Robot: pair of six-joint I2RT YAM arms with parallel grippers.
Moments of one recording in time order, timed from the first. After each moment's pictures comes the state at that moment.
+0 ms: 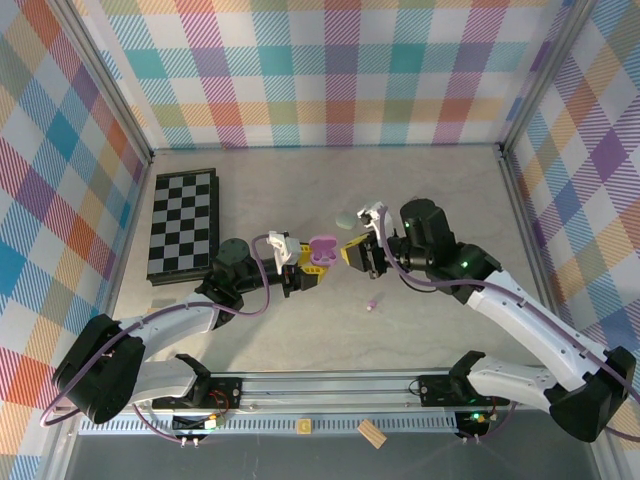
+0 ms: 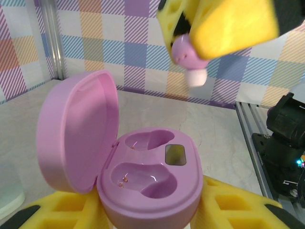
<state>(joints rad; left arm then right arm) -0.58 1.22 0.47 0.68 0.72 0.00 0.72 1.08 1.05 -0.49 -0.40 0.16</state>
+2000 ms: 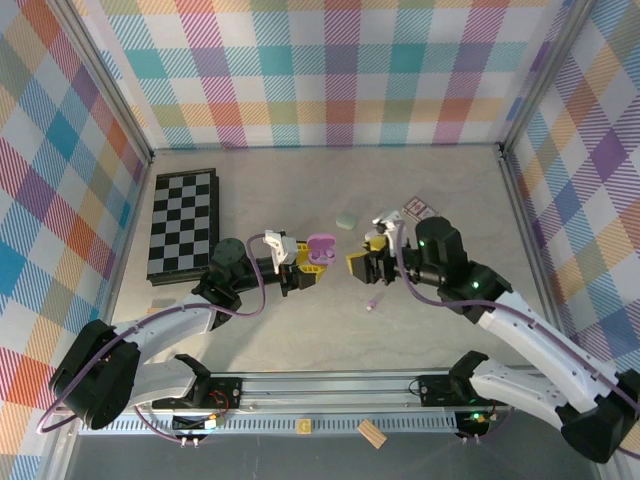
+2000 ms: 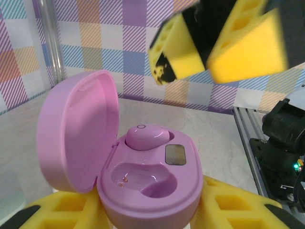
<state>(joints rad) -0.57 1.19 0.47 0.68 0.74 0.00 0.67 0.89 0.83 -0.36 -0.29 0.26</state>
